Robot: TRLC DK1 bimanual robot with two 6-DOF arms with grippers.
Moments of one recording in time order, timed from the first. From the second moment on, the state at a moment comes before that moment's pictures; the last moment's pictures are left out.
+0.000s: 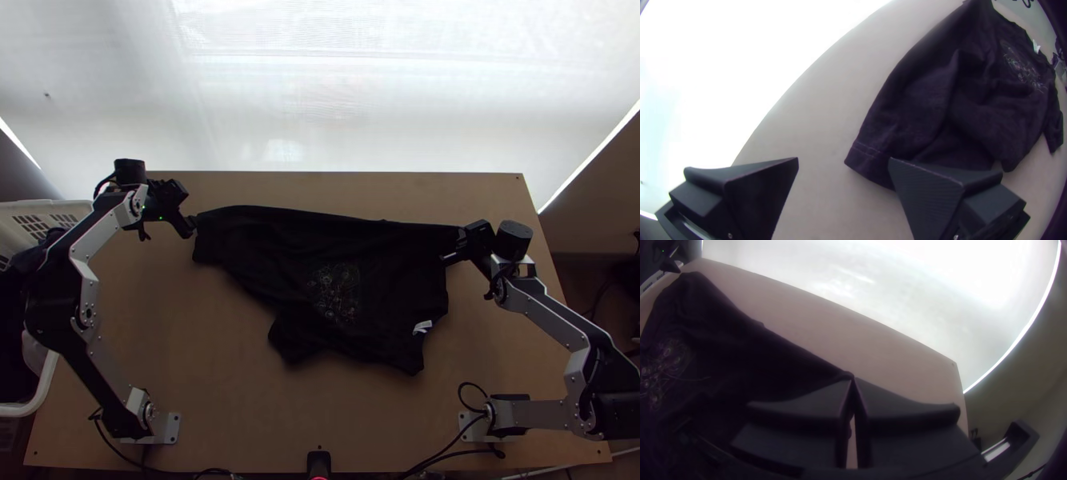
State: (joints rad) left arm 0.13 1.96 1.49 -0.42 0.34 0.95; right arm 0.00 1.46 0.69 0.28 -0.09 -0.41
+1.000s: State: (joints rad) left arm 0.25 2.30 2.08 -1.25 0.84 0.55; right arm 0.01 1.43 0.67 0.27 -0.09 -0.39
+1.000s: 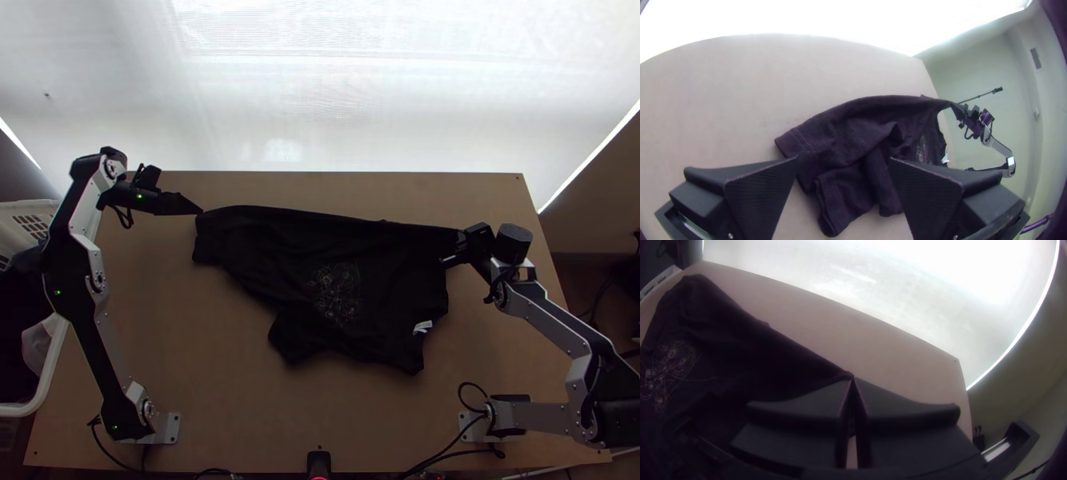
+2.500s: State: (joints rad) left arm 0.24 2.36 2.10 -1.31 0.75 0.53; right arm -0.02 1.39 0.66 0.25 -0.09 -0.39
